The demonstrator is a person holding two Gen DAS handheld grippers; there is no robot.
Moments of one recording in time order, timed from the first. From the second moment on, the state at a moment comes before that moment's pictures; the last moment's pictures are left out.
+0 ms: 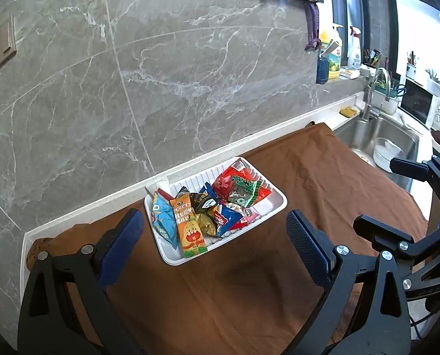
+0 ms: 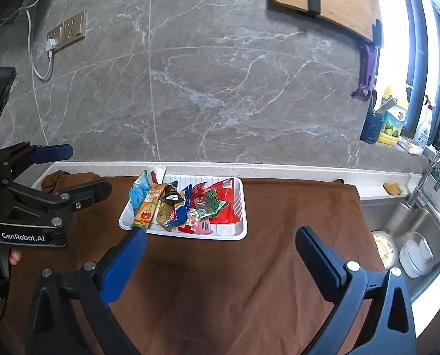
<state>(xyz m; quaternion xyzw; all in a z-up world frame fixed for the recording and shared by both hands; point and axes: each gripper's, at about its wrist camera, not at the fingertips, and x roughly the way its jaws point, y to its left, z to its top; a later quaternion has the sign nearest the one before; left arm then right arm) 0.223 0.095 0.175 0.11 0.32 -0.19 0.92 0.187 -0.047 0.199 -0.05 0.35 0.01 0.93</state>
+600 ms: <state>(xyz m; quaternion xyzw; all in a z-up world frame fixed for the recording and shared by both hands) 0.200 0.100 0.185 0.11 0.30 -0.20 0.93 0.160 -0.045 0.210 -0.05 0.34 0.01 0.94</state>
